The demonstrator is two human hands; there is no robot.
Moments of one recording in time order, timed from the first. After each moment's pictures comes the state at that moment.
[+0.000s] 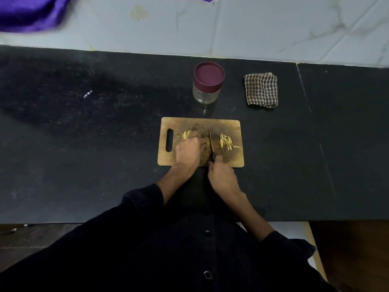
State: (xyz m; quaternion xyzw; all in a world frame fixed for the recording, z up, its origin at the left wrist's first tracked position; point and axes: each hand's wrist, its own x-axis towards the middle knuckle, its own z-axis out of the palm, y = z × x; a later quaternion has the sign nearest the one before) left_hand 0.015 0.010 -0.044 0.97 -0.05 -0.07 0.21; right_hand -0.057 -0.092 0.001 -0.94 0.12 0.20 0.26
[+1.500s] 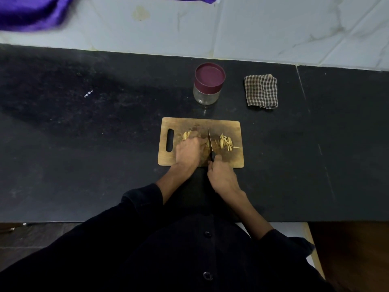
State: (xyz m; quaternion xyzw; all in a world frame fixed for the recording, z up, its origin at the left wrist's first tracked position) left_hand 0.015 0.012 -0.042 0.97 -0.07 -0.07 0.21; right_hand -0.053 -0.091 0.004 -0.94 0.12 0.21 0.25
